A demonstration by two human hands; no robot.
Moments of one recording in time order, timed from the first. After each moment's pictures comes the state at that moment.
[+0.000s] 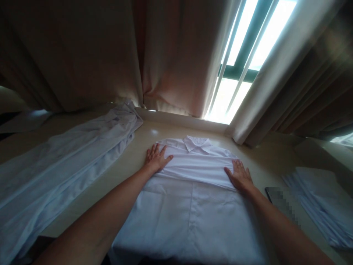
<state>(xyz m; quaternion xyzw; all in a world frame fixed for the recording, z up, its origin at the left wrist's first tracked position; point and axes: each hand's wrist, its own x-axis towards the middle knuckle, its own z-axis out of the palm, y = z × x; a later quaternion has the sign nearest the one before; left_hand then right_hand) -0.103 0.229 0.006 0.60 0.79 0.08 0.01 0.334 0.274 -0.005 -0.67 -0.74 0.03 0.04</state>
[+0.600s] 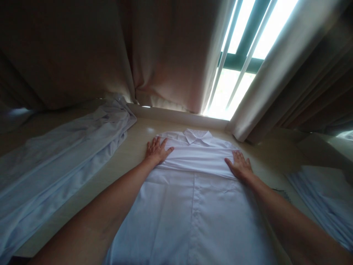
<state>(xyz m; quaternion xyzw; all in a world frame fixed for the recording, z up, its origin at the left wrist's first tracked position) -0.099 0.283 0.010 0.61 0.78 0.09 0.01 0.334 0.331 0.000 -0.68 -0.74 0.01 0.04</state>
